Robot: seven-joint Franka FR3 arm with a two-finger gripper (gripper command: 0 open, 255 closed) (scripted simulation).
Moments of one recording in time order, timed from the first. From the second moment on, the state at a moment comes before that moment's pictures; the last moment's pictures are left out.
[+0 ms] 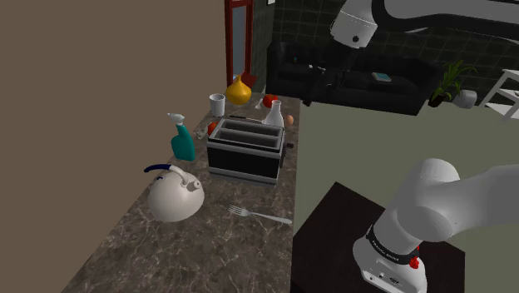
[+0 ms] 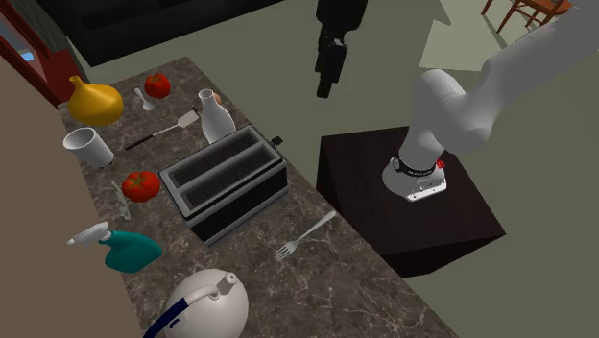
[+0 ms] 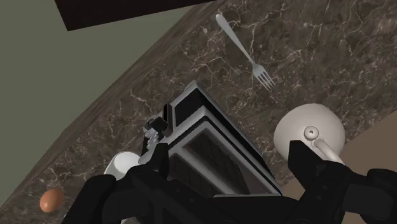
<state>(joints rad) -0.01 -0.83 -0.01 -2.36 0.08 1.72 0.15</state>
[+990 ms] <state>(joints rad) 0.09 -0.63 0.09 -2.59 0.12 2.12 0.10</state>
